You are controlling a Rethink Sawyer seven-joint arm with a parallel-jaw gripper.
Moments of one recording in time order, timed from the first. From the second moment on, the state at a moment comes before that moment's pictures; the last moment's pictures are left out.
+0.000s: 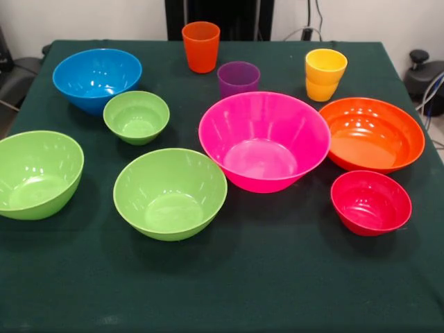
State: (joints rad) arm 0.02 -0.96 -0.03 2.14 0.01 0.32 1.79
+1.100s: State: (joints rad) arm 0.04 -0.60 -0.05 2.04 0.01 0.13 1.81
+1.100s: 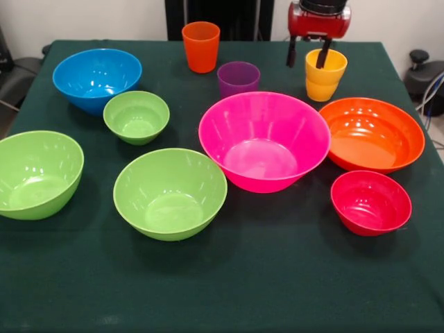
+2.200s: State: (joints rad) arm 0.01 -0.65 -0.05 2.01 0.01 0.13 1.81
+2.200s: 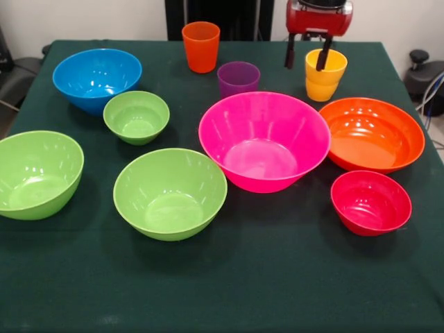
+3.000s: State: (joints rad) arm 0.10 -0.64 -0.09 1.93 0.03 0.20 1.82
